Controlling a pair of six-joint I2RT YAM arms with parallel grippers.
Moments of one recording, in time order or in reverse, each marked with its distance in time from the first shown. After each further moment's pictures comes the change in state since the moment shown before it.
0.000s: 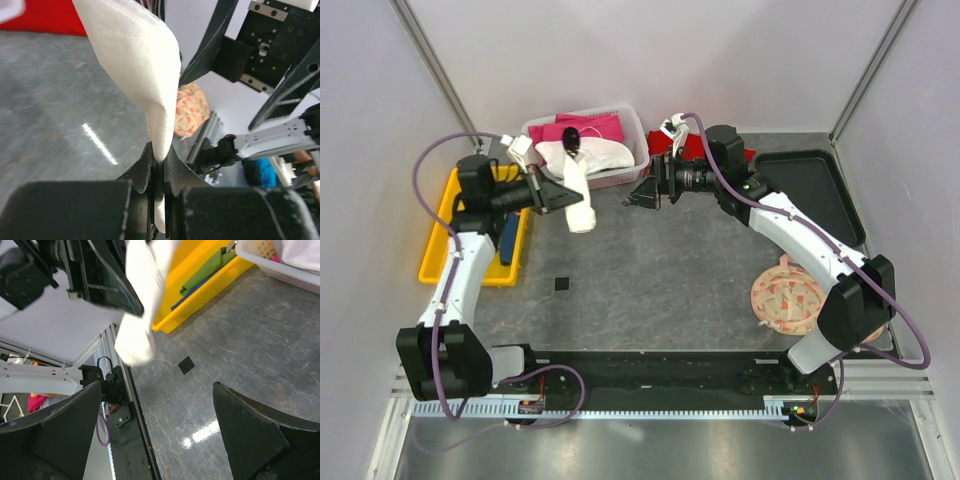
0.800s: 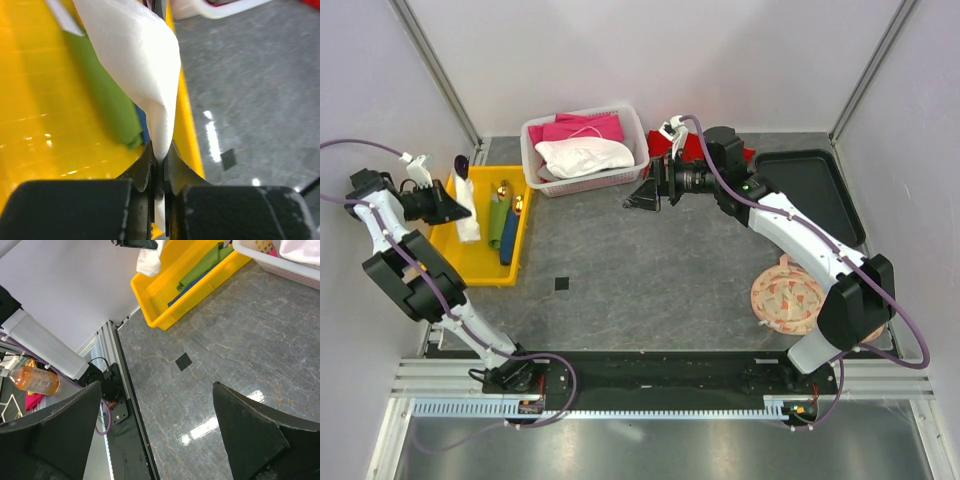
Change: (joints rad) left arm 0.710 0.606 0.623 -1.002 -0.156 1.184; right arm -0.010 0.001 -0.005 -0.022 0.008 -0.024
